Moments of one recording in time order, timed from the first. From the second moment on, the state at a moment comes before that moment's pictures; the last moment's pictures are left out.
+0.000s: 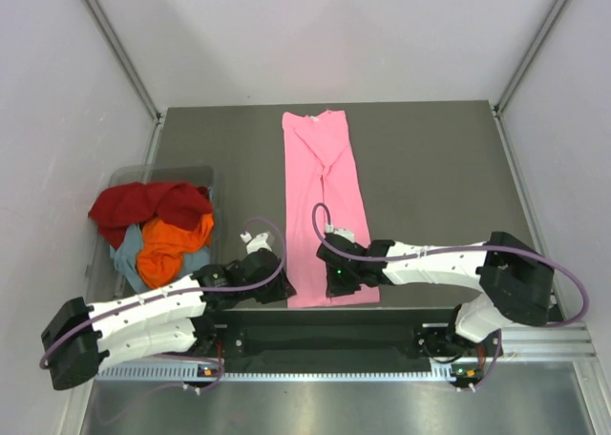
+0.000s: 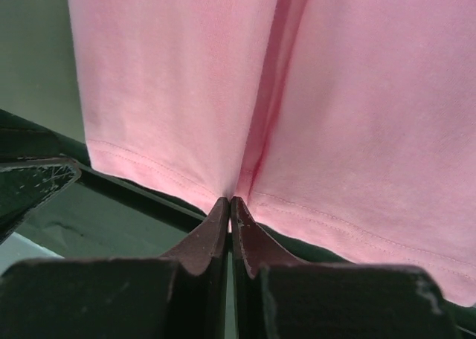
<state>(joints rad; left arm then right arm) -1.01 0.90 0.43 -0.43 -0.12 -1.13 1.14 1.51 0.83 -0.42 0.05 0.96</state>
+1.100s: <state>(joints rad) -1.01 1.08 0.41 -0.32 -0.02 -1.11 1.15 1.51 0.79 -0.41 0.08 1.00</state>
